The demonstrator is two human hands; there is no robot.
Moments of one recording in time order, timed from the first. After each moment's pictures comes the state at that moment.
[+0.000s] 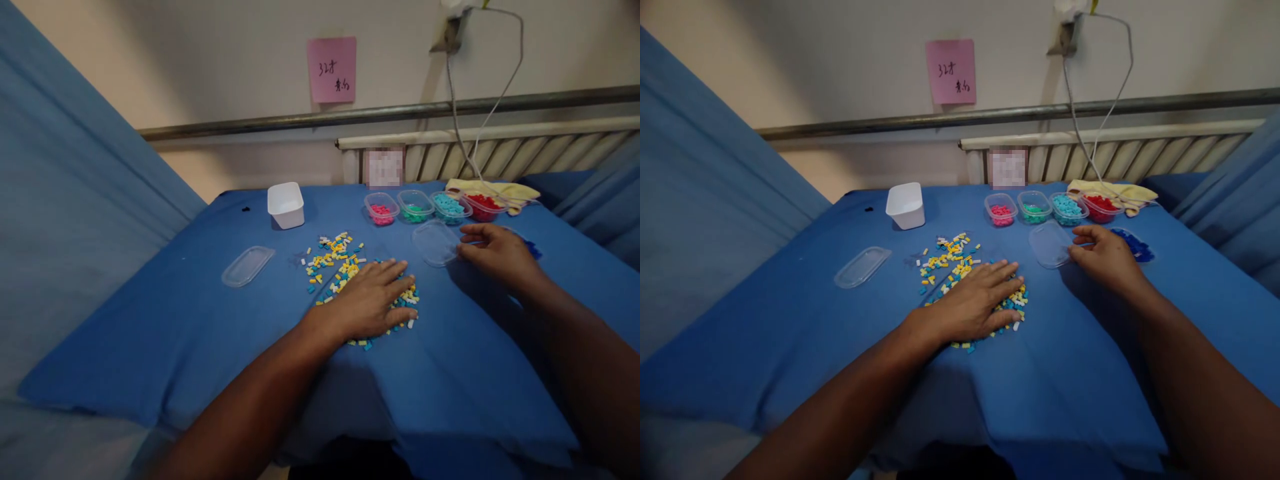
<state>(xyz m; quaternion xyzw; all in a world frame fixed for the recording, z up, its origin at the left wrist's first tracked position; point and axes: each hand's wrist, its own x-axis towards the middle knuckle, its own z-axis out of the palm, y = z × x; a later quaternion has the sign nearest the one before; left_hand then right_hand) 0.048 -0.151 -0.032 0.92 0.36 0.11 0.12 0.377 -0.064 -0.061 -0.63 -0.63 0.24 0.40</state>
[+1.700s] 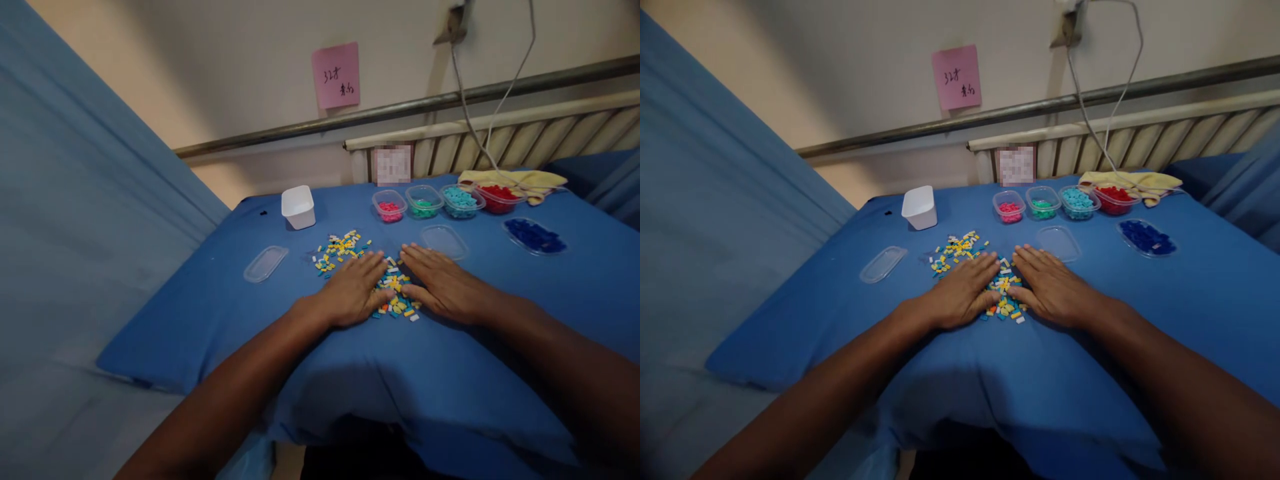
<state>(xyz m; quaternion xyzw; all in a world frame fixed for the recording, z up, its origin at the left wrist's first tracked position) 0.012 -0.149 -0.028 0.88 0.45 0.02 0.12 0.290 -0.119 -0.074 -0.37 -0.90 0.12 0.18</state>
